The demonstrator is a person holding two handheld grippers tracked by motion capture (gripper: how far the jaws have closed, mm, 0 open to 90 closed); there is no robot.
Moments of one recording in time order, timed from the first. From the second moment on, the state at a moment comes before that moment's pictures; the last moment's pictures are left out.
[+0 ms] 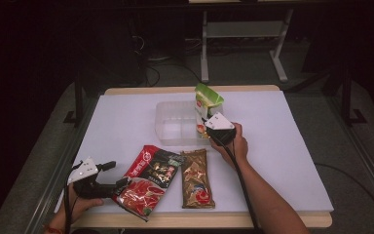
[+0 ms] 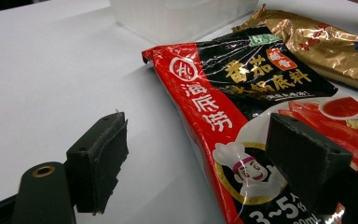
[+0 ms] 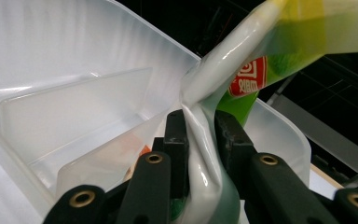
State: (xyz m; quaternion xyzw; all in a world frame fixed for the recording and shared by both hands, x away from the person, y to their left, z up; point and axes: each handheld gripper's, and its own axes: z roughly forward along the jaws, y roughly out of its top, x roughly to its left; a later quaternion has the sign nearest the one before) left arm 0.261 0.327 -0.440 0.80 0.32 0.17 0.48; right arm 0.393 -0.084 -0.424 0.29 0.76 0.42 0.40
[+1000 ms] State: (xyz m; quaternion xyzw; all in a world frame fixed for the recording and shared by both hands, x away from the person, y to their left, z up) left arm 0.292 0.296 -0.407 0.79 0.32 0.19 0.49; right arm 0.384 -0.100 -0.418 0.30 0.77 0.44 0.35
